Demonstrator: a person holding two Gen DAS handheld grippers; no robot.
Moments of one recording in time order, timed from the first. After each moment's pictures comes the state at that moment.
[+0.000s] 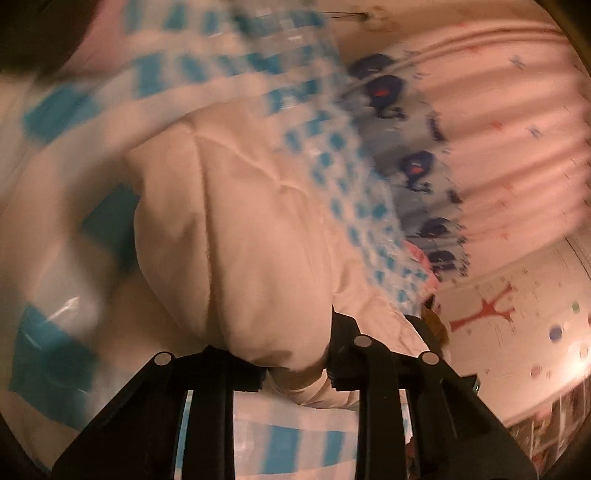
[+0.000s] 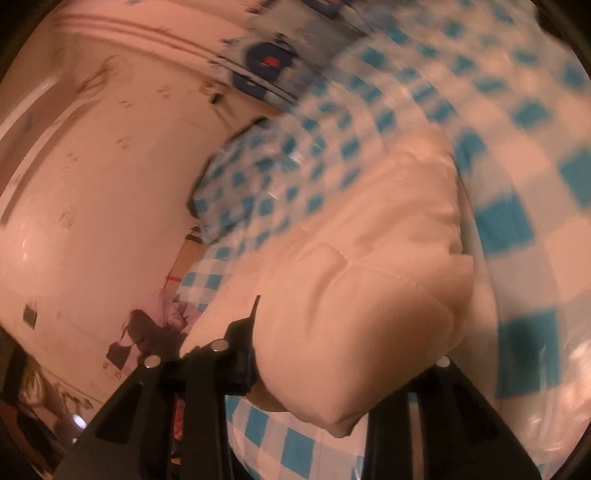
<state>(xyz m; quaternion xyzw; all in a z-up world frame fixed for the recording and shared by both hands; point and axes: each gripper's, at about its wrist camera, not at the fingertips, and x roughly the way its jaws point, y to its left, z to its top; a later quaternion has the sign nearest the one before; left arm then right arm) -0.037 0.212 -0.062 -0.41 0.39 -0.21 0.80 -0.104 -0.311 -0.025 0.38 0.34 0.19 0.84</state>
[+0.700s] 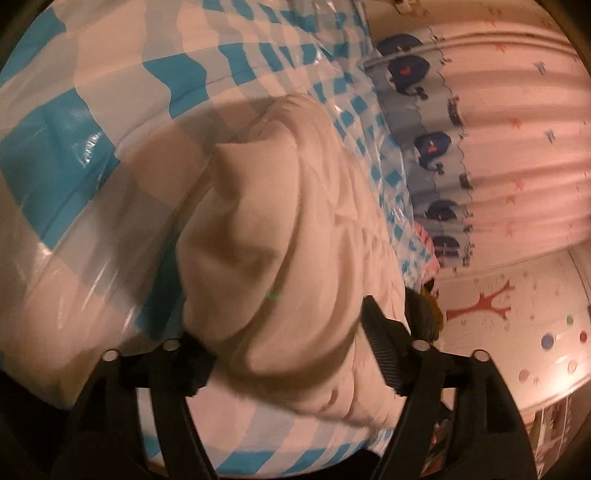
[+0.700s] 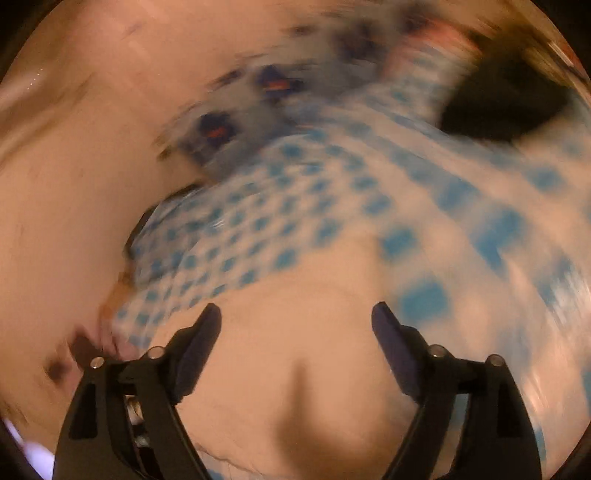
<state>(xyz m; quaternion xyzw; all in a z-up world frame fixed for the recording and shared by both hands) -0.100 0.193 -0.111 -0.46 0.45 -0.18 0.74 -0.233 -0.359 0.017 0.26 0.29 0.02 0.92</state>
